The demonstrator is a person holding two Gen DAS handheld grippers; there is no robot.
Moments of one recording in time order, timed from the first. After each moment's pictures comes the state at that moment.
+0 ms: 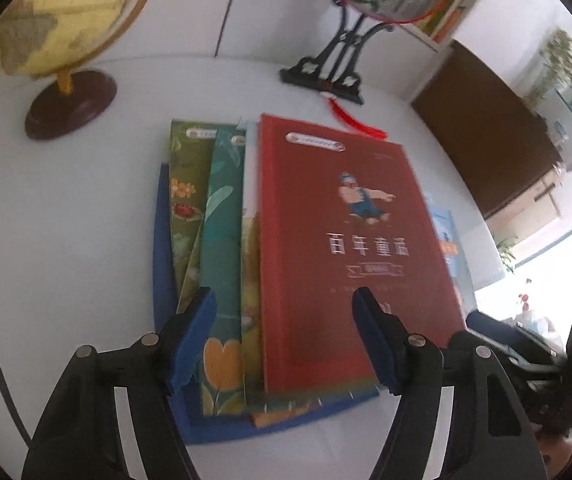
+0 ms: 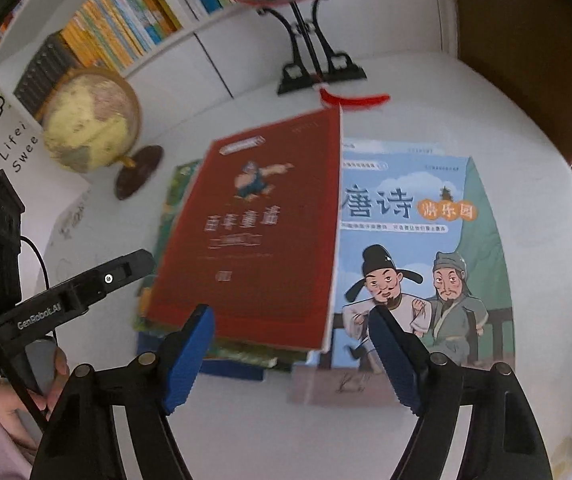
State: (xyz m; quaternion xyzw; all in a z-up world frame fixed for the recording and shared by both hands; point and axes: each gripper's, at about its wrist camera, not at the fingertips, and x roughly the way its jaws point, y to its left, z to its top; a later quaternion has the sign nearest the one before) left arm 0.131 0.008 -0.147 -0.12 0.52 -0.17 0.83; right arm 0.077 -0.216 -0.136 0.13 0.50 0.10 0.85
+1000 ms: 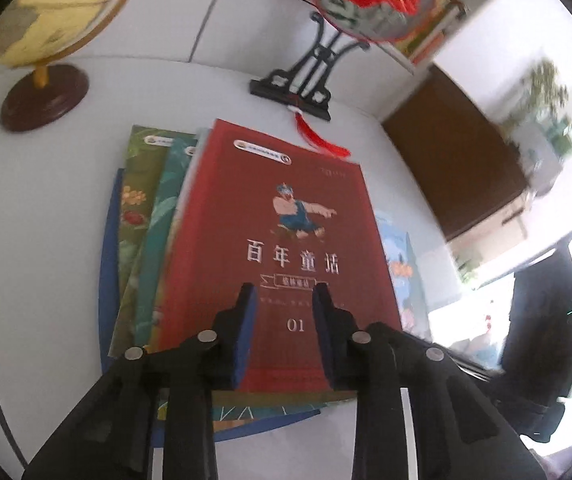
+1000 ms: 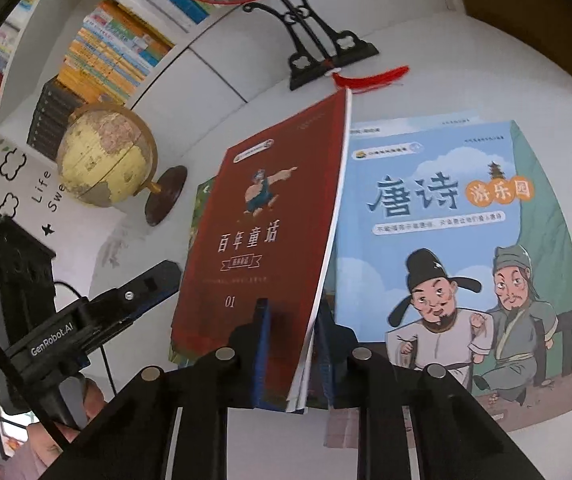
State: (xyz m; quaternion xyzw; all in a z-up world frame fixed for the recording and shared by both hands) left arm 0.124 -0.015 -0.136 -0.15 0.50 -0.21 0.83; right arm 0.097 -0.219 -0.154 0.24 0.49 0.16 0.83
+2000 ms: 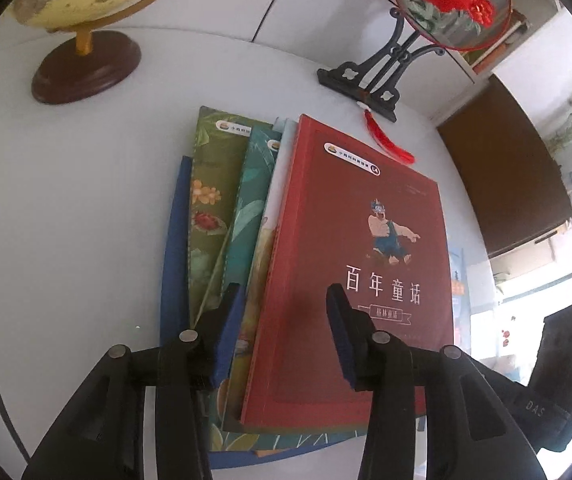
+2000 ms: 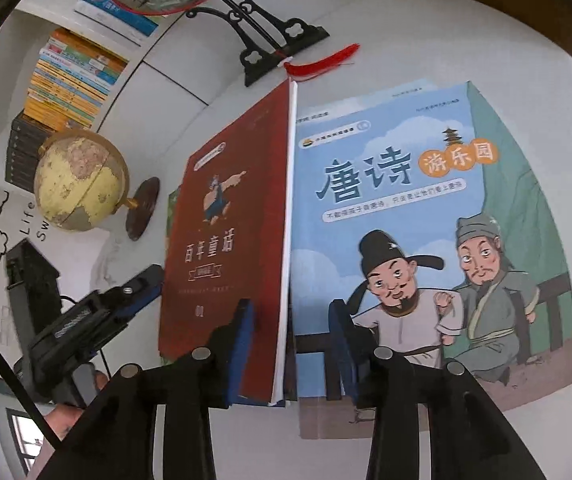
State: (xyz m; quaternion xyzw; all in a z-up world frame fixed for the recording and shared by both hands) left arm 0.152 0.026 -0.163 -0.18 0.53 -0.14 0.82; right arm 0.099 -0.242 -0.167 0.29 0.52 0.11 0.80
